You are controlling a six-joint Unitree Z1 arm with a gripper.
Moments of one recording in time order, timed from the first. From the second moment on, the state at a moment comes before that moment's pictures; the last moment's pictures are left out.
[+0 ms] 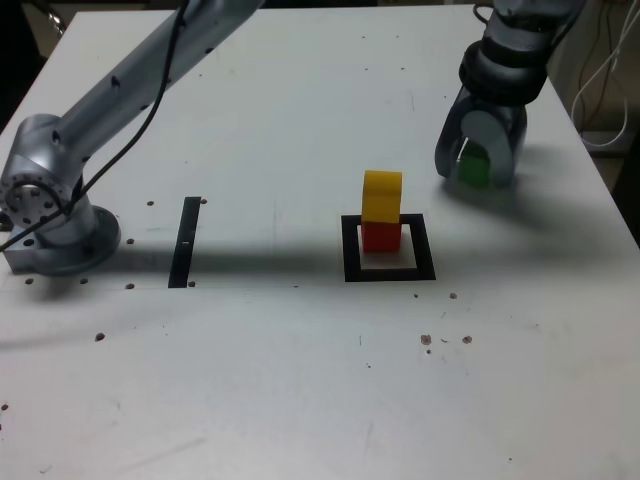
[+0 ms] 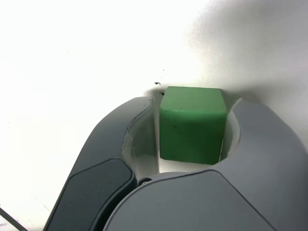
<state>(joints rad) 0.13 2.49 -2.31 1.49 0.19 0.53</state>
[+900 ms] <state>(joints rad) 0.13 2.24 -2.18 1.55 0.13 0.50</state>
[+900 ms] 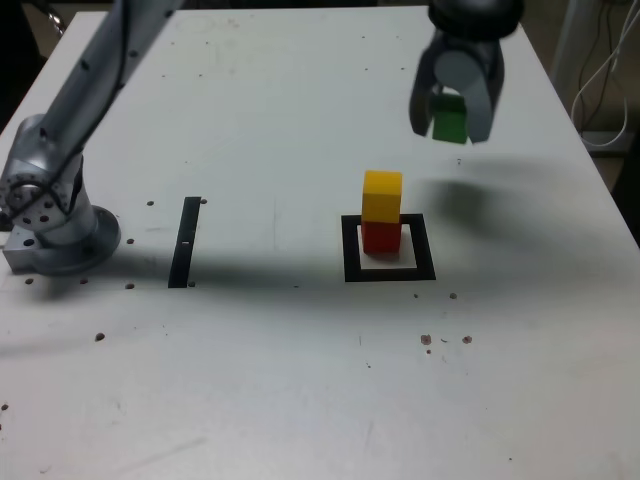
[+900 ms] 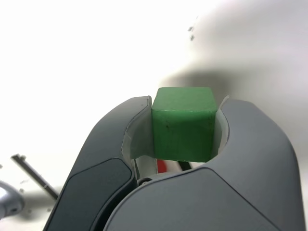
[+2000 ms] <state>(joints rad) -0.04 1.99 -1.76 1.46 0.03 0.28</state>
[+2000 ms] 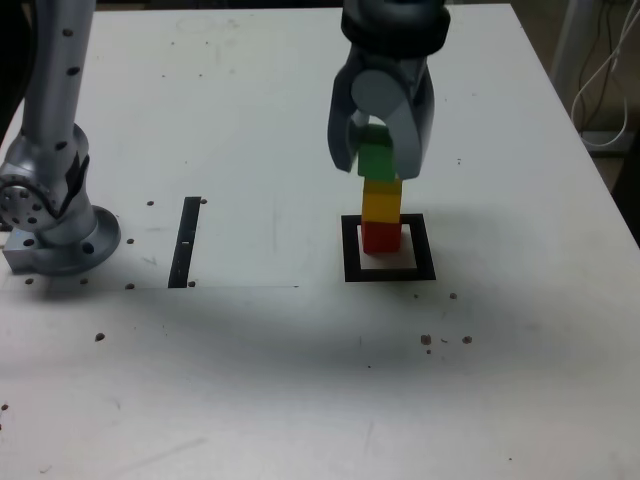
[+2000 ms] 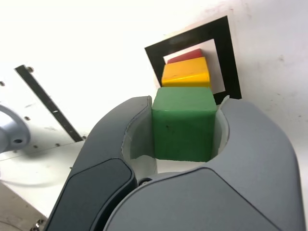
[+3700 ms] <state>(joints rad) -0.02 1.69 -1.67 1.59 0.04 0.31</state>
